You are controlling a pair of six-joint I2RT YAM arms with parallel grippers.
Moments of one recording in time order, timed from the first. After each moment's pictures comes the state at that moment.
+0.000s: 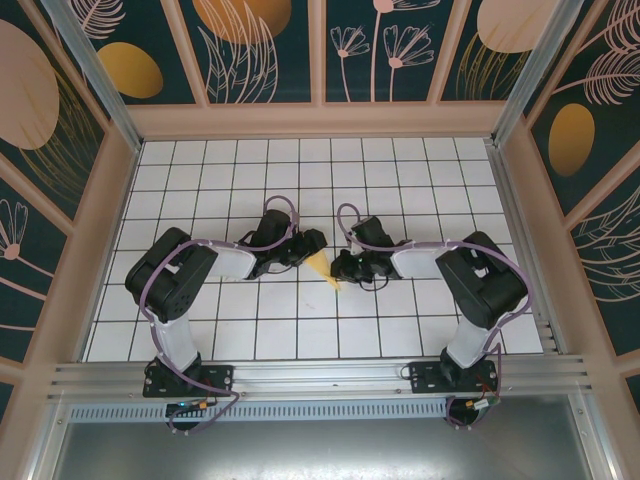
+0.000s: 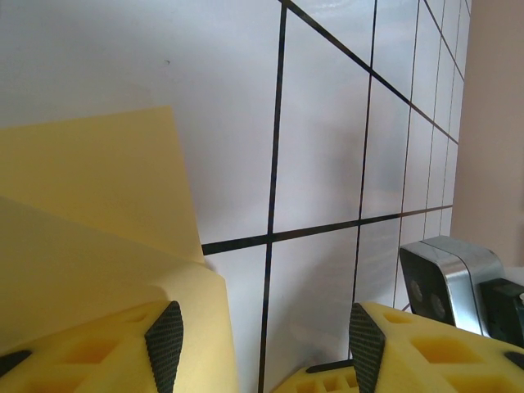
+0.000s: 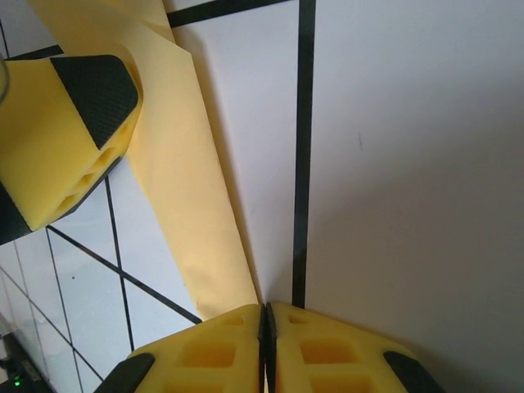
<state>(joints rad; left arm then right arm) -0.59 1.85 0.79 0.40 0.39 -1.05 0.64 1.73 0.76 -0.03 -0.43 0.75</state>
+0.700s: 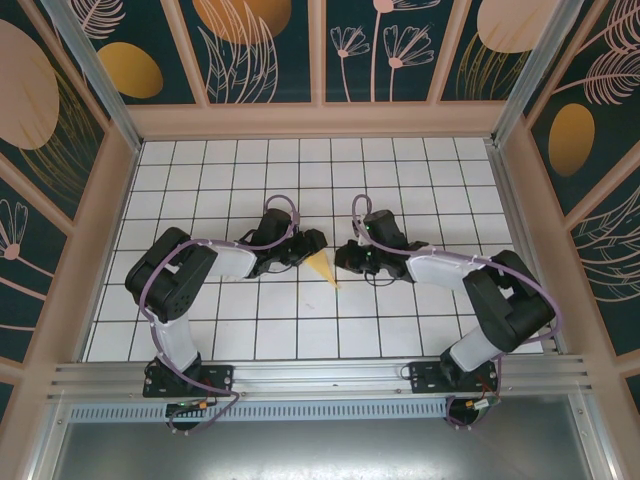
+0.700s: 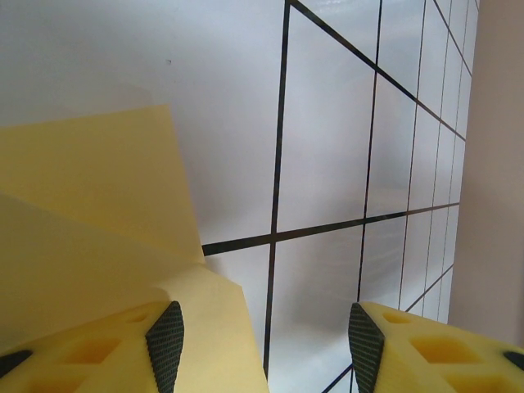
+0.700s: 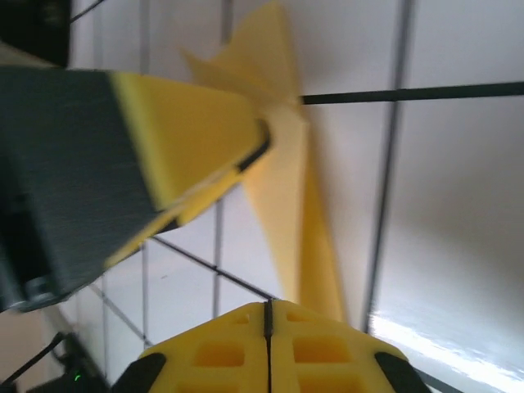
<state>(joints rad) -0.59 1.85 0.80 0.36 0.39 -1.04 0.61 1.55 0.70 0.07 -0.48 0.79</state>
